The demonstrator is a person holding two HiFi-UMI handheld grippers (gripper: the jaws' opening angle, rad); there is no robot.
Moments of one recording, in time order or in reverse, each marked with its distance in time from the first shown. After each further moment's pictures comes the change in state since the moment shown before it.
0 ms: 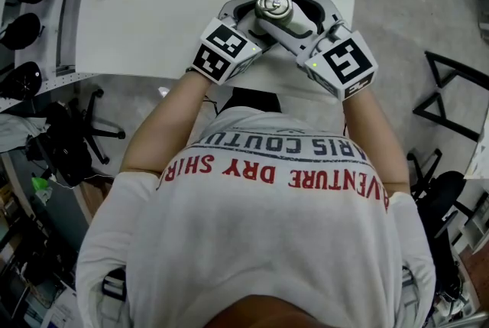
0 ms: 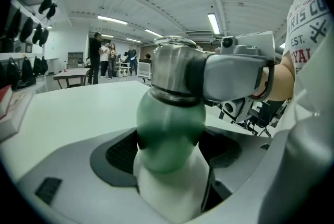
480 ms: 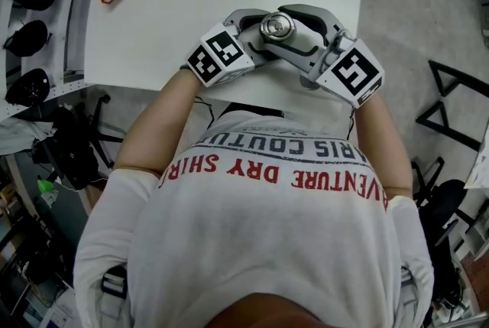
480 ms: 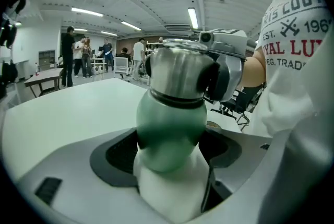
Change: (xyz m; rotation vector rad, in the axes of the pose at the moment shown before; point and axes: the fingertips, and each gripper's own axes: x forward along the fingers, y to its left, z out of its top) left arm -0.001 -0.003 -0.002 0.146 0.078 -0.230; right arm 0.004 0.006 0.003 -0.075 0.030 0.201
